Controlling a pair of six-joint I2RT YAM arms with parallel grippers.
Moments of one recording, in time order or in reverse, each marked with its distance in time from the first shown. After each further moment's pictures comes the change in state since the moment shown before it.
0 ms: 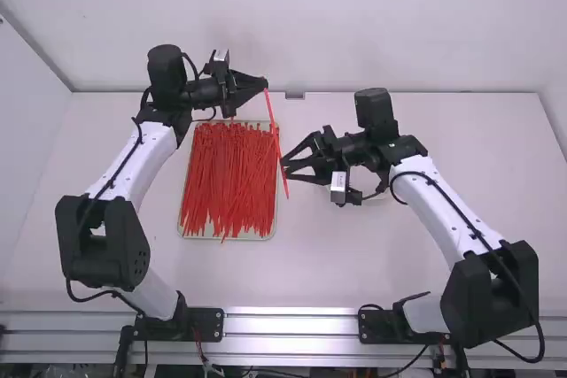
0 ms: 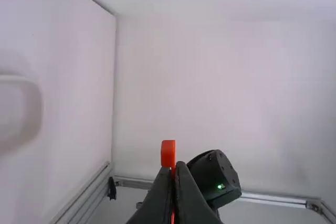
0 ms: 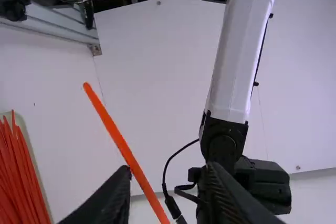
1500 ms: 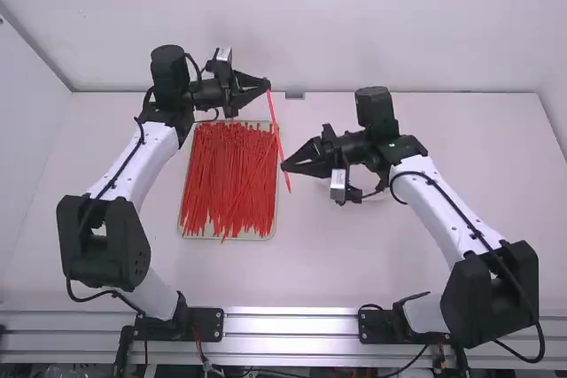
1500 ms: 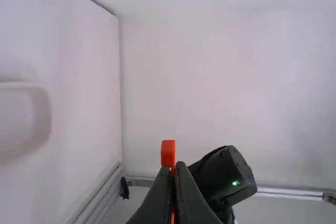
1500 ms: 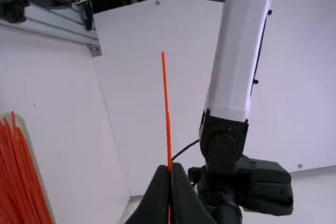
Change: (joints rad) left arm -0.013 0.000 0.000 -0.002 -0.003 0.115; right arm 0.000 0.000 0.000 0.045 0.000 0.087
